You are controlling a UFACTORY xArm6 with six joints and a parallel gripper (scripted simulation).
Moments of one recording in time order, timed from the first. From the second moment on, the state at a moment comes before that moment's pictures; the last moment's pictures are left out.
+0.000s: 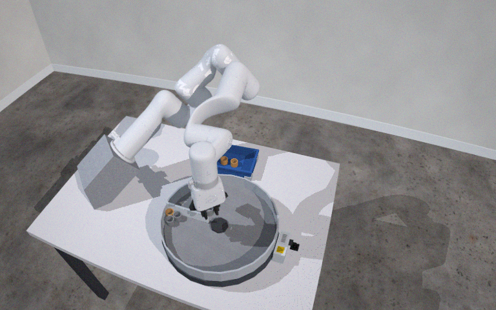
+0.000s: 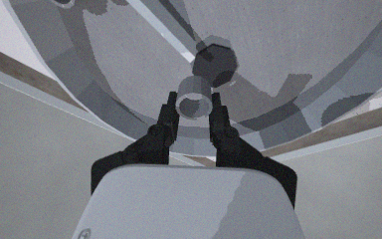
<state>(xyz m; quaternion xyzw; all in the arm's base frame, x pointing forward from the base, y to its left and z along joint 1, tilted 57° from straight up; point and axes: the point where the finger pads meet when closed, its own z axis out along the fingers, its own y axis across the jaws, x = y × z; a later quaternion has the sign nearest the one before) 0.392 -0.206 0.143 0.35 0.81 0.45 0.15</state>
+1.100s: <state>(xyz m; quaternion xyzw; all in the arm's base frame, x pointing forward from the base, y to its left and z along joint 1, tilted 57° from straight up) 0.429 -0.191 0.151 0.35 0.81 0.45 0.15</state>
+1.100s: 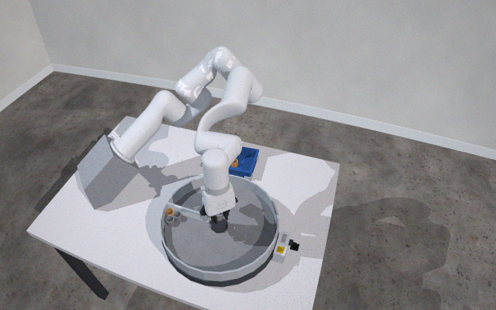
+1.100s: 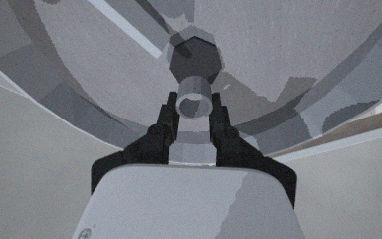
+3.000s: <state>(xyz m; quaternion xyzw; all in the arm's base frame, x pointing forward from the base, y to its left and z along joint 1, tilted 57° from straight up) 0.450 -0.167 0.130 0.35 0.81 0.45 0.15</state>
